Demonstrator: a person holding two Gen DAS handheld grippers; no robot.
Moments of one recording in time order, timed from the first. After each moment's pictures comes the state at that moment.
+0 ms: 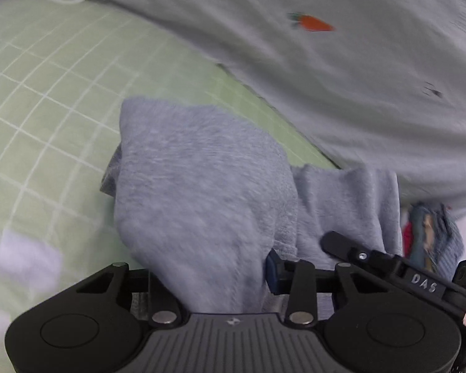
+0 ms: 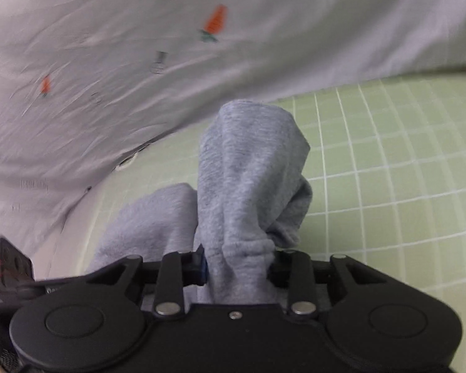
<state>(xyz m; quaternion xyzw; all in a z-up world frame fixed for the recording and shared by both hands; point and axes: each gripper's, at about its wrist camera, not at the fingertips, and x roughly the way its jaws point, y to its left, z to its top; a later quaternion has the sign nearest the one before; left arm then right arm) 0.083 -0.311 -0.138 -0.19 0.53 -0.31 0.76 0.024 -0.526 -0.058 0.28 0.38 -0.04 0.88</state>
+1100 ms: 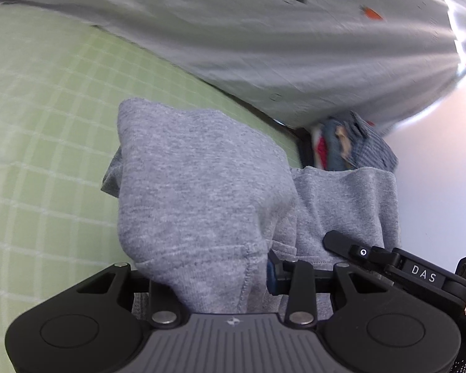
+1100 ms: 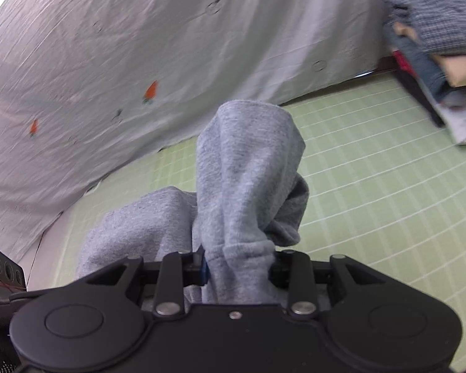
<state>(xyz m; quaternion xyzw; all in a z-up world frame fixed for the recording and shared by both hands) -0.079 -0.381 -0.094 -0.15 0.51 -0.46 0.71 -0.211 -0.546 0.017 0.29 0.33 -0.18 0.88</state>
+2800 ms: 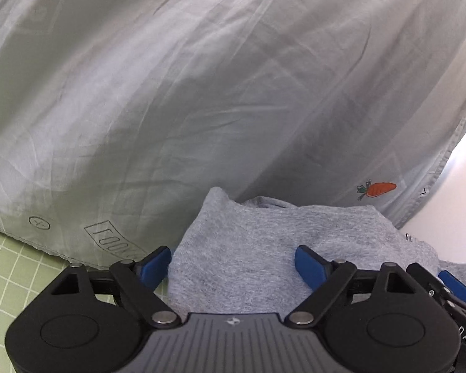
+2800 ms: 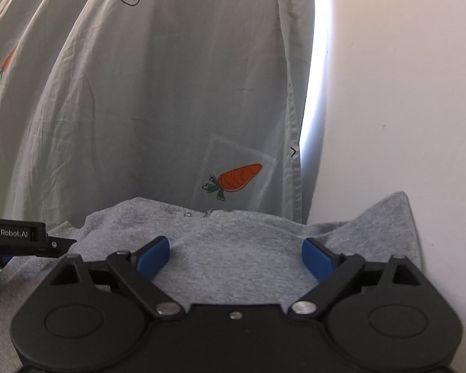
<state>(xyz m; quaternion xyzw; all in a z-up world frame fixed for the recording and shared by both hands) -0.052 -0.996 -0.027 -0.11 0.33 -0.36 0.87 -0.201 -1.138 0.010 0.02 0.15 -0.29 0.94</state>
